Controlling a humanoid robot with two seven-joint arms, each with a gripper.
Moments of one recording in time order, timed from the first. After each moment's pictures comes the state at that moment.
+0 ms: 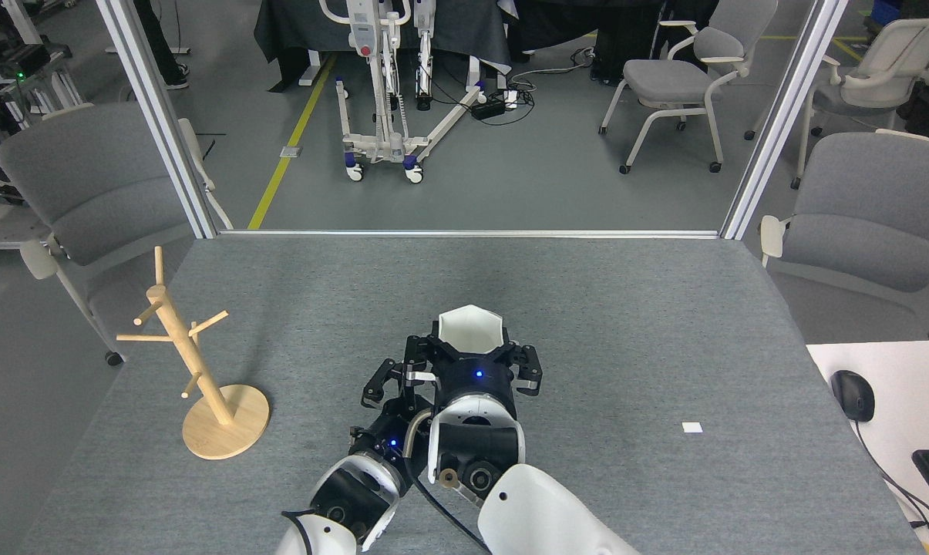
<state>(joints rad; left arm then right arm) -0.25 -0.06 -0.31 -1.47 -1.73 -0.24 -0.14 -0.59 0.09 0.87 -1.56 1.44 0.99 0.84</state>
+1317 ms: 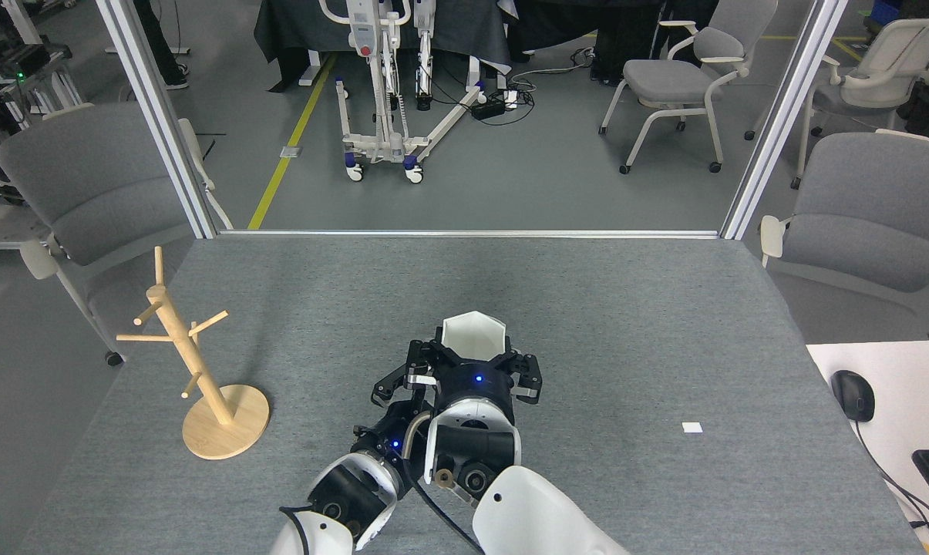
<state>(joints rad) -0.26 -0.06 -0.30 -1.47 -1.73 -0.34 -0.17 -0.58 0.10 0.87 -1.53 1.44 1.00 0.85</state>
